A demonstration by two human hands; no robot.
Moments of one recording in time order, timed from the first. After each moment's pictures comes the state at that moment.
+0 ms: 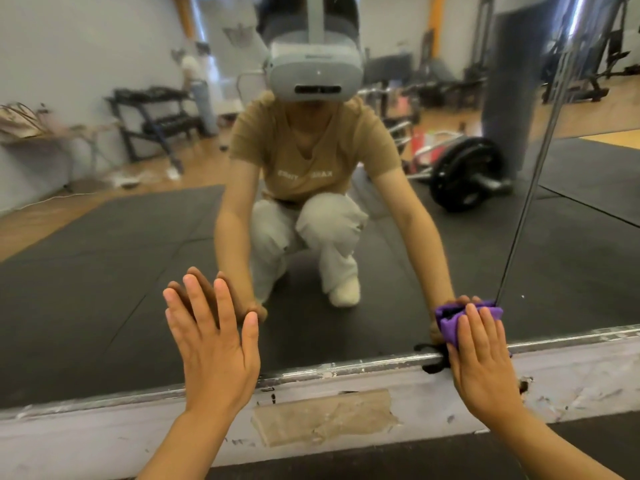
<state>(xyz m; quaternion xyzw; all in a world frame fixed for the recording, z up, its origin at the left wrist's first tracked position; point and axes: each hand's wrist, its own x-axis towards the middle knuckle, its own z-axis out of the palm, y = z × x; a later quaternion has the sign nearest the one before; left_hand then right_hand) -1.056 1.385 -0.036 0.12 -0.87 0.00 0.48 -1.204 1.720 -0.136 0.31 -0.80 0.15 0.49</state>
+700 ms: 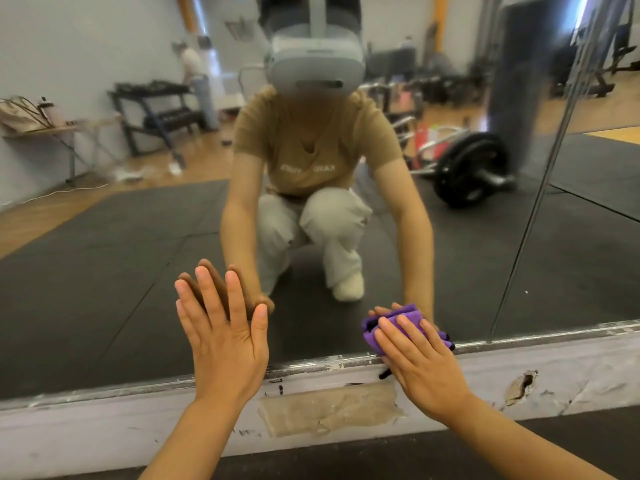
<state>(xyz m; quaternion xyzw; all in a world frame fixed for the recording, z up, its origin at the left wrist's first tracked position) -1.057 1.383 -0.038 0.11 -0.87 0.00 0.48 -1.187 1.659 -0.138 0.44 -0.76 0.01 0.48</state>
